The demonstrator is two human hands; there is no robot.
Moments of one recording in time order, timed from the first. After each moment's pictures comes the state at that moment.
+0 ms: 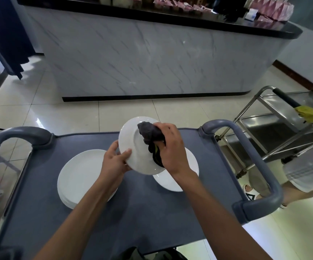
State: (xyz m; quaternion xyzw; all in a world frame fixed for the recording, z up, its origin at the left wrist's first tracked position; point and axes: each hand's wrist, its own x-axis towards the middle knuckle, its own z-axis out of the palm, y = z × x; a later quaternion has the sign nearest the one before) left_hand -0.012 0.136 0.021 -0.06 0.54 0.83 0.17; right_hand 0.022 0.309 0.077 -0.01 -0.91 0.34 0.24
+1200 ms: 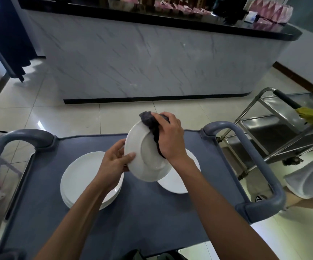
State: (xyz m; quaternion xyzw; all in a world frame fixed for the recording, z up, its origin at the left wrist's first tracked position) left_hand -0.014 0.117 0.032 0.08 0.57 0.79 0.20; right_hand -0.017 0.306 0.087 -0.06 -0.94 0.26 0.23
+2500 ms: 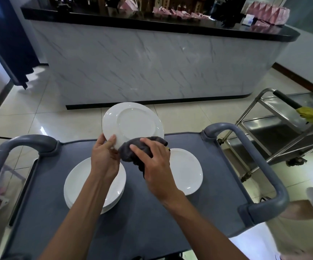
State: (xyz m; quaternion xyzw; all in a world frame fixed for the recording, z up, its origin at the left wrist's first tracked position) left_hand -0.041 0.115 0.056 -0.10 0.40 0.91 0.11; right_hand 0.045 0.257 0.047 0.08 -0.93 0.20 0.30
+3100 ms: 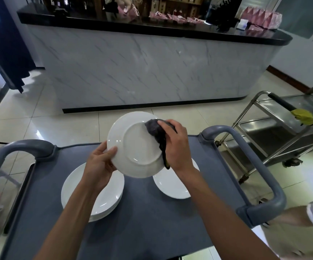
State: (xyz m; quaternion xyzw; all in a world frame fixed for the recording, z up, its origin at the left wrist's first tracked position) left_hand -0.038 0.093 0.044 -0.01 0.48 0.86 0.19; right_hand 0.000 0.318 0.080 -0.04 -0.91 0.27 0.31
